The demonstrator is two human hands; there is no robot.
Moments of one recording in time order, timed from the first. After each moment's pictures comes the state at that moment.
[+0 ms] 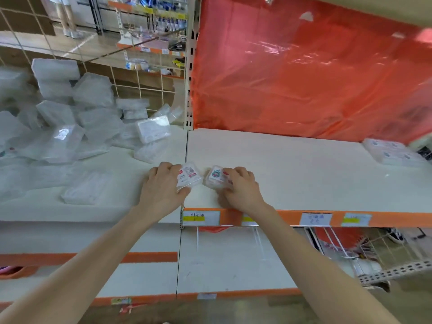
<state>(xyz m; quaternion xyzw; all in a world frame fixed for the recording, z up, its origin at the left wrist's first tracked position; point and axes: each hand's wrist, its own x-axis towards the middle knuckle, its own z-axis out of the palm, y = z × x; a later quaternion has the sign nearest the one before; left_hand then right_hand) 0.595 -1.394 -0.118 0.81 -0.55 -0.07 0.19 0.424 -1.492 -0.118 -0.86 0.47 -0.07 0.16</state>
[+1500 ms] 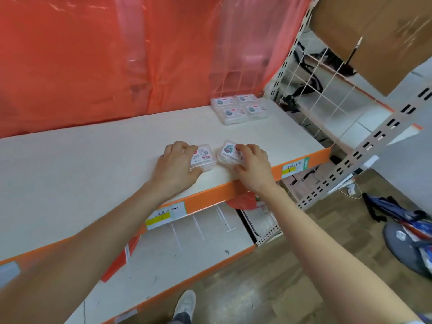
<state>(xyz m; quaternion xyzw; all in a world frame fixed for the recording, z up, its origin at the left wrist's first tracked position) 0.189 -1.653 -0.113 0.65 -0.73 -0.12 0.17 -0.004 -1.674 -0.113 -0.74 0.64 -0.17 0.14</state>
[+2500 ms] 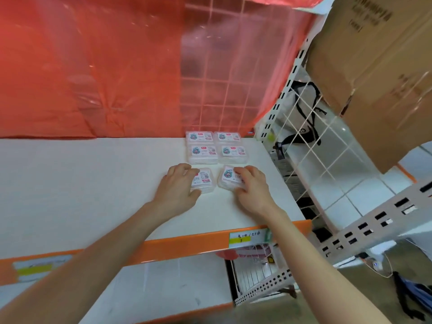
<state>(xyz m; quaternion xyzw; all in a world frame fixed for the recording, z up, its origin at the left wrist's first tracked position) 0.055 -1.755 -0.127 0.73 -0.66 -0.11 0.18 -0.133 -1.826 -0.126 -0.82 0.52 -0.13 0.19</state>
